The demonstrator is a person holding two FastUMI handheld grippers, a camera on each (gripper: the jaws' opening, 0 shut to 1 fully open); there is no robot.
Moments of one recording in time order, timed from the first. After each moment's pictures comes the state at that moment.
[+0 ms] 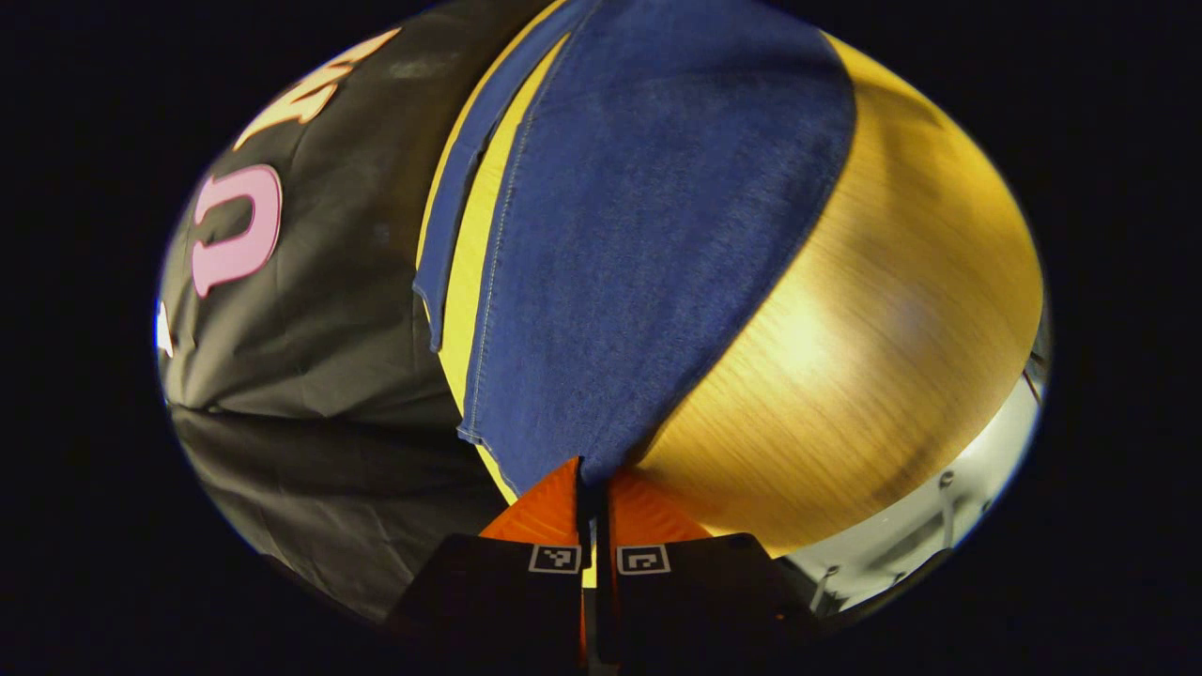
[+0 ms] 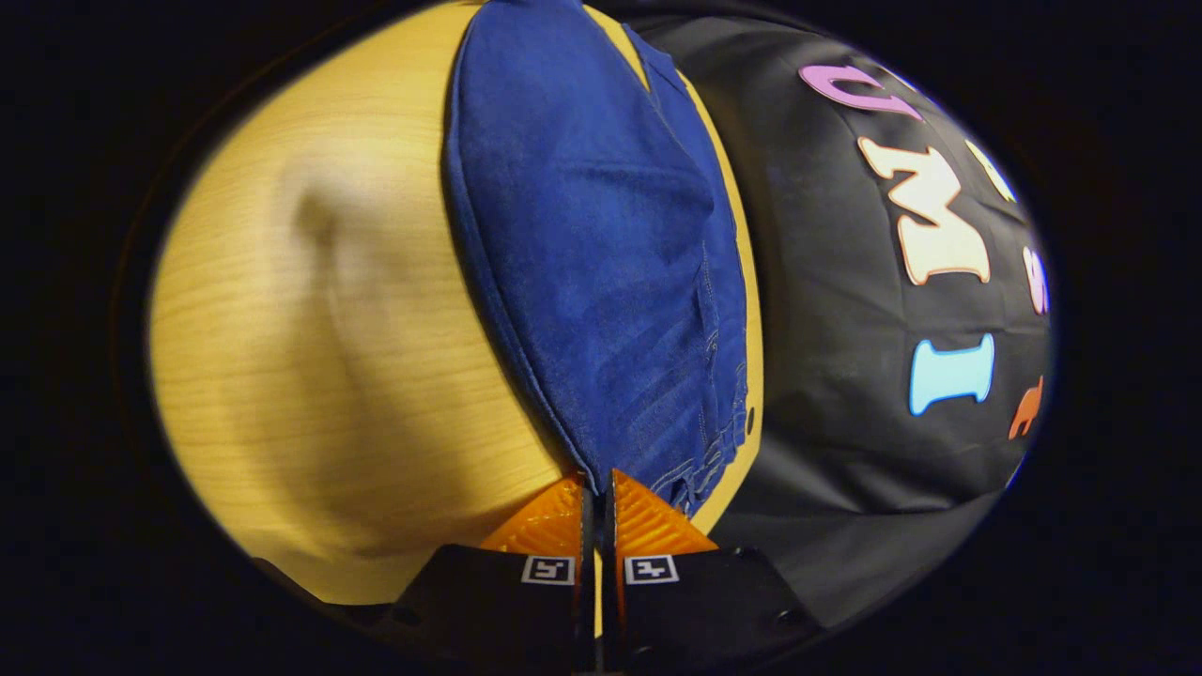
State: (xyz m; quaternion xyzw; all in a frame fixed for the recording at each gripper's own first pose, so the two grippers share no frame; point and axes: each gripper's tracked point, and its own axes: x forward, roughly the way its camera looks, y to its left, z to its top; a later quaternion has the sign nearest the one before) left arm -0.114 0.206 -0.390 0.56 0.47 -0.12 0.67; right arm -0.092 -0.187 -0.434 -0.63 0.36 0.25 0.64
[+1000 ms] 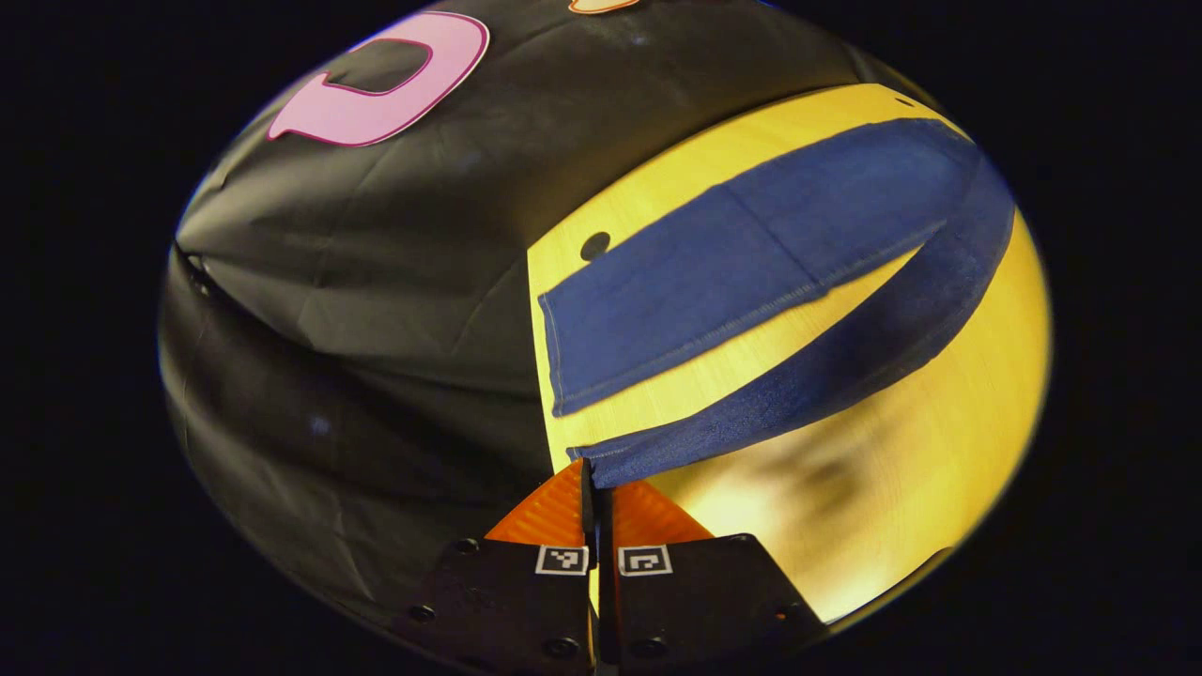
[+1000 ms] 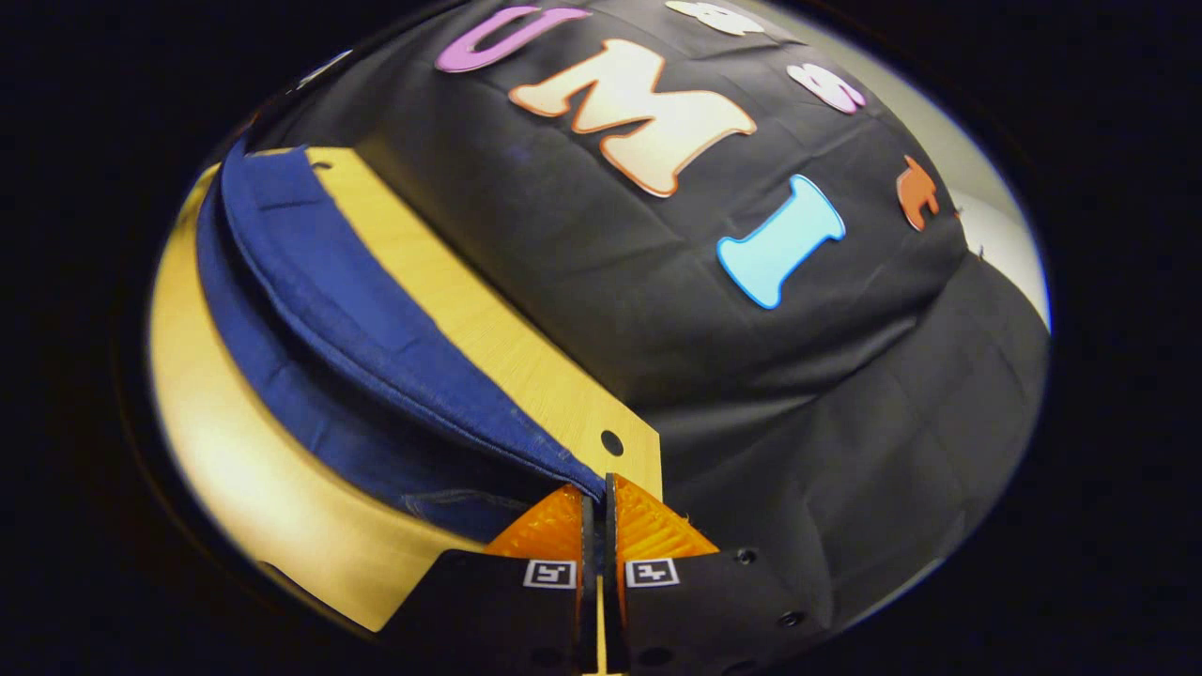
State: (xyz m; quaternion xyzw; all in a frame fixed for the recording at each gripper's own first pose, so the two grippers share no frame) left arm -0.078 0.146 -0.343 0.38 0.47 -0.05 0.80; right arm 0.113 -0.122 -0.307 -0.41 0.29 -0.04 0.87
